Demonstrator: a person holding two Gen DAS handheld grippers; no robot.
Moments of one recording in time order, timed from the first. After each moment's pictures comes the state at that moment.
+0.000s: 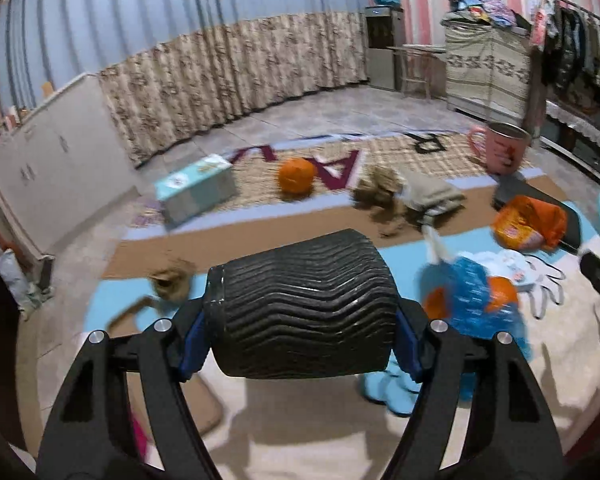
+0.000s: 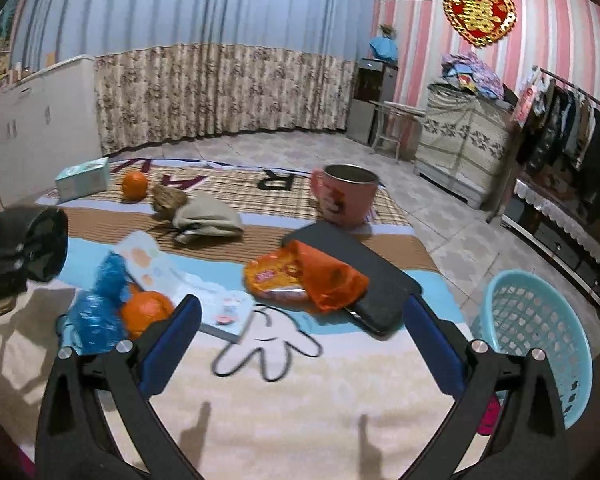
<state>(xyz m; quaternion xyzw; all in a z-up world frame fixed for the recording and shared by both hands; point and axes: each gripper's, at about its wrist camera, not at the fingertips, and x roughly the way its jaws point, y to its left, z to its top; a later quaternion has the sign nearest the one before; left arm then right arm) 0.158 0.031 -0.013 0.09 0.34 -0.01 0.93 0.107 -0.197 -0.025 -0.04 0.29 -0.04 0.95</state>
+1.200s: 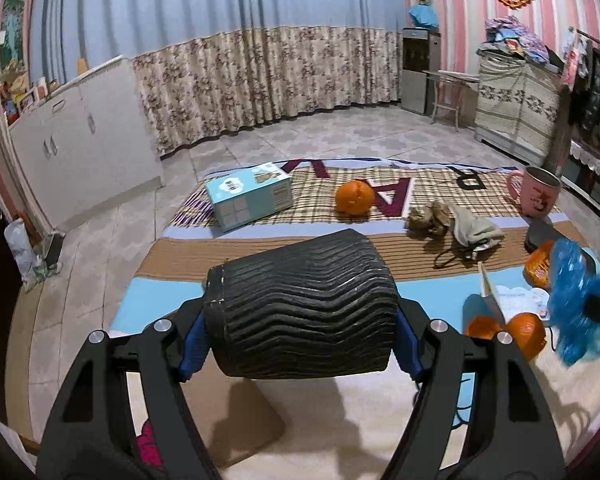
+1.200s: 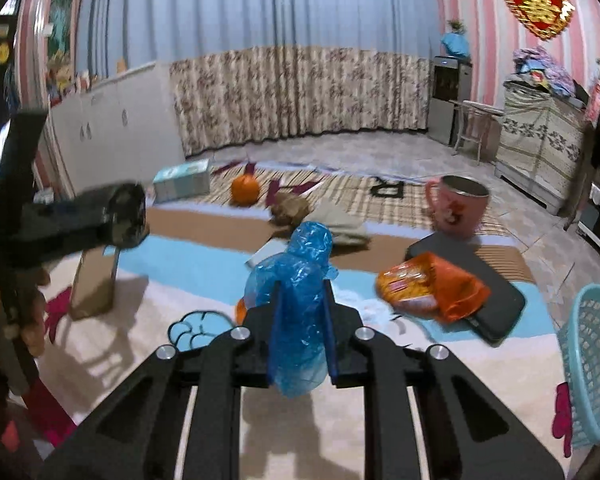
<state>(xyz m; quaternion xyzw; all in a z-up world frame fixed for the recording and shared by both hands) 0.162 0.073 0.002 0.04 0.32 0.03 0.94 0.105 -0.163 -0.011 0.01 0.29 0.09 0.95</state>
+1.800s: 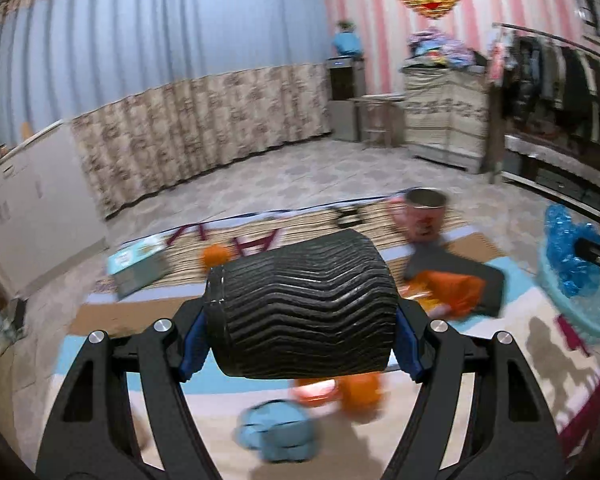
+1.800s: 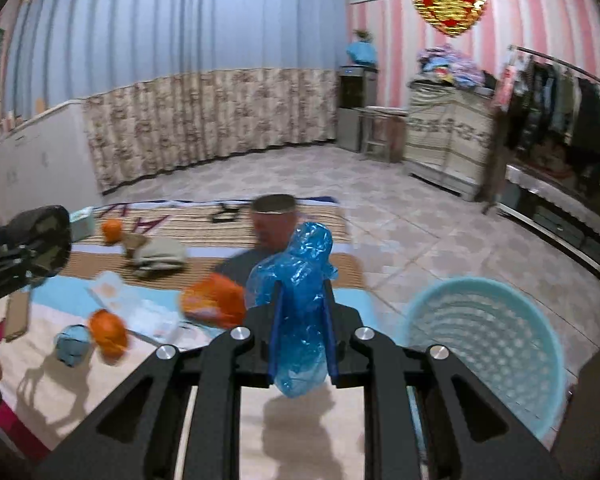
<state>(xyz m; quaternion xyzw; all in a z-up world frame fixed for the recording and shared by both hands) 0.132 -0.074 0.036 0.08 0.25 -0.09 0.96 0.076 -0.339 0.016 0.02 0.27 -0.07 0.96</state>
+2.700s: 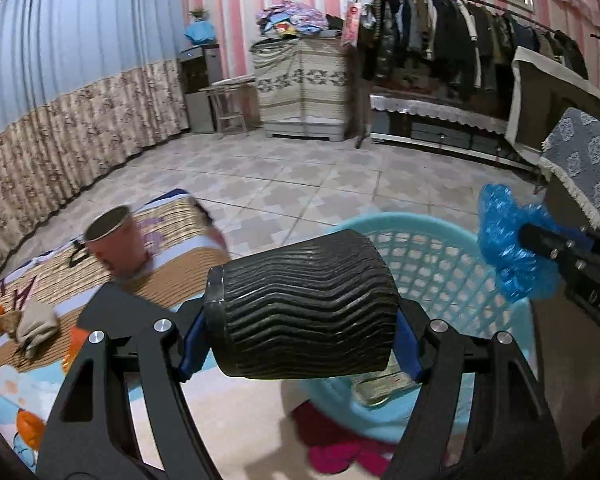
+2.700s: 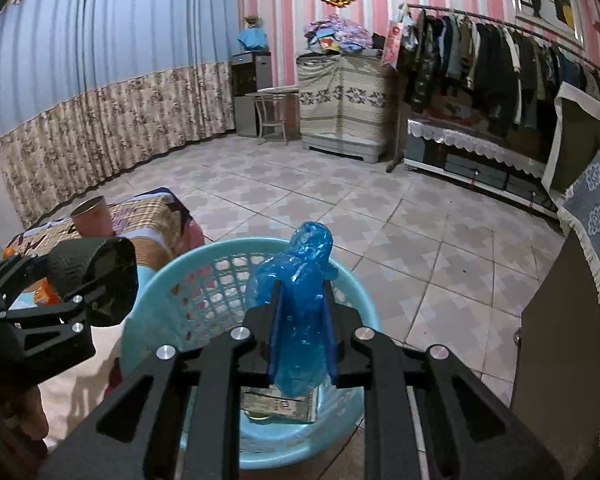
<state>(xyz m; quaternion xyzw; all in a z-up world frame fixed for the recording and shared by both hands) 0.109 -0.386 -0.013 0.13 0.28 -0.30 0.90 0.018 -0.544 -0.013 0.09 0.28 -0.21 0.93</state>
